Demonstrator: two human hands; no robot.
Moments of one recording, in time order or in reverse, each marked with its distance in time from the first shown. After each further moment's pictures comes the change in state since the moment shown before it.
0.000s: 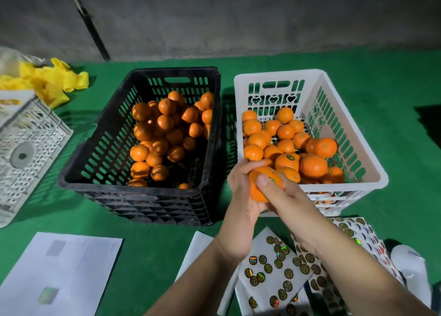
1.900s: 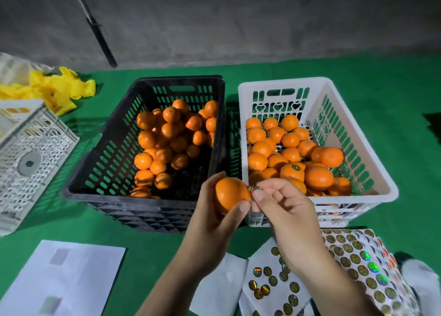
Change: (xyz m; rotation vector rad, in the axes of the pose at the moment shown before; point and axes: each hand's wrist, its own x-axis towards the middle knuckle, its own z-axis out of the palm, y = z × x) left_hand -0.016 0.035 -0.066 0.524 -0.054 0.065; right_hand 0.003 0.011 0.024 0.198 0.176 -0.192
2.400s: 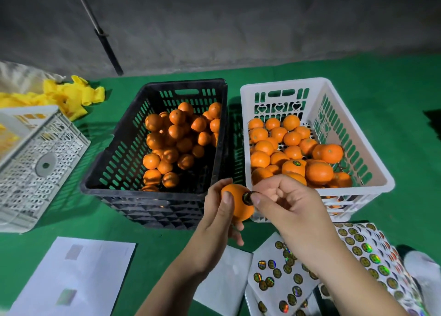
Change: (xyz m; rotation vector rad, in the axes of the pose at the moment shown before) left_hand -0.016 0.001 0.003 -0.171 -0.017 -0.148; right_hand -0.031 -0.054 0.004 -0.211 -0.129 -0.041
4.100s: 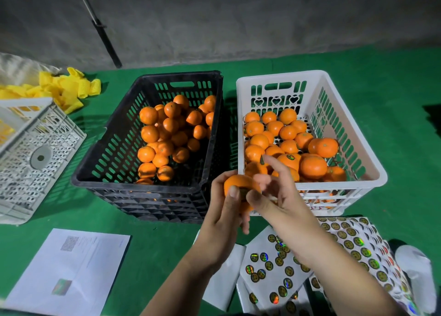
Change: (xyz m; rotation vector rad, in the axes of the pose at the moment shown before) left_hand -0.001 -0.007 0.037 0.009 -0.008 0.152; right_hand 0.003 0.029 -0.016 0.091 -0.094 0.148
